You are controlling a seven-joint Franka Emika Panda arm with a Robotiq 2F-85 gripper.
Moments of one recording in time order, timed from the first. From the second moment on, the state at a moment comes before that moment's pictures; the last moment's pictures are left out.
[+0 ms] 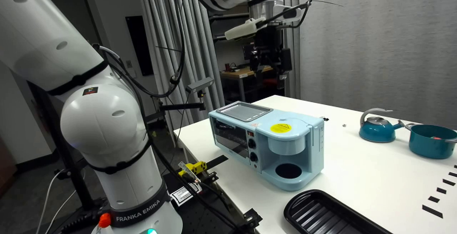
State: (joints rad) arm 0.01 -0.39 0.02 -2.43 -0.02 2.00 0.02
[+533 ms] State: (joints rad) arm 0.01 -0.39 0.02 -2.43 -0.02 2.00 0.02
